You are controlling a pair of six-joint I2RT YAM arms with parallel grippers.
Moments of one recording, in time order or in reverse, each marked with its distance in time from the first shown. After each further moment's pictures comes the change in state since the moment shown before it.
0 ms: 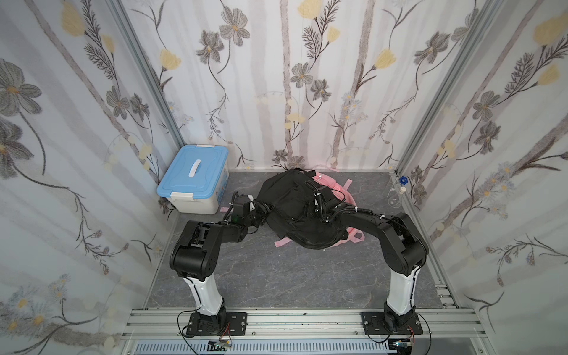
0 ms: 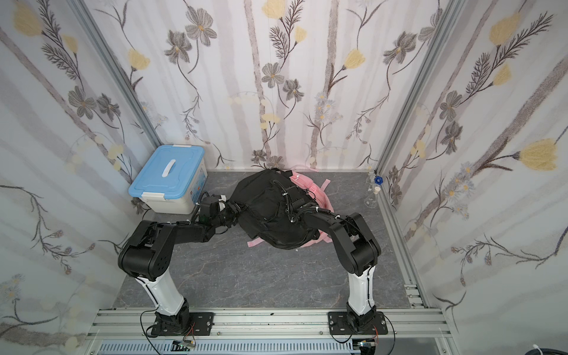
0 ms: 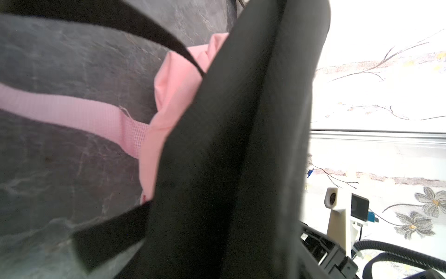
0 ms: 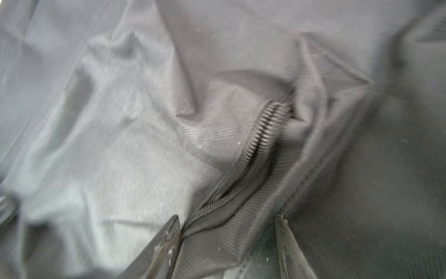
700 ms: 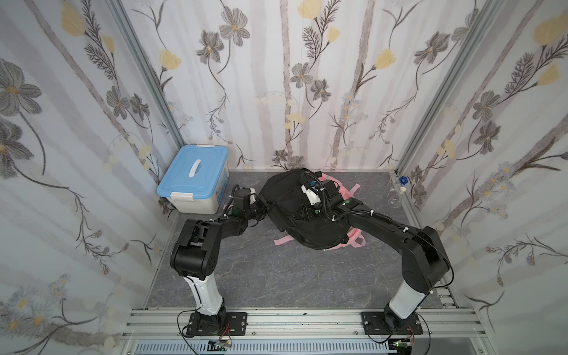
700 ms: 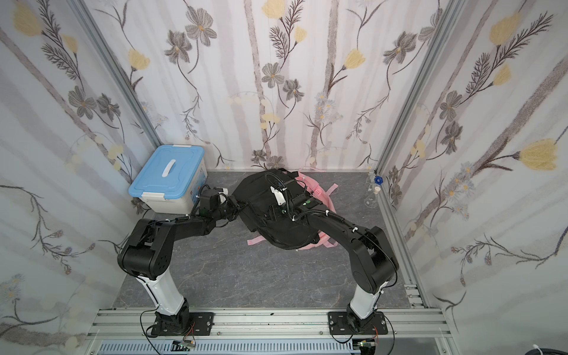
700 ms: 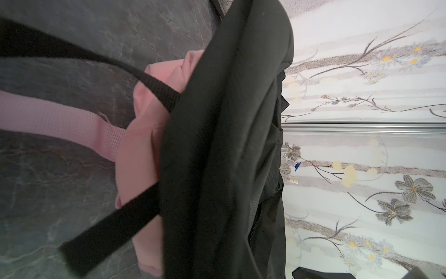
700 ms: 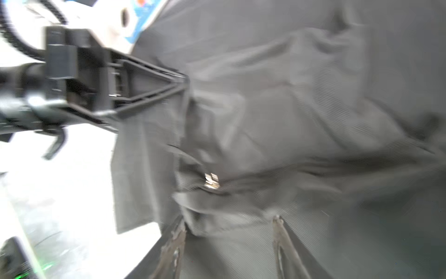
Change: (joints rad) left arm 0.010 -0.014 0.111 -0.132 0.060 0.036; right arm 0.071 -0.188 0.065 -0.164 -0.216 -0.400
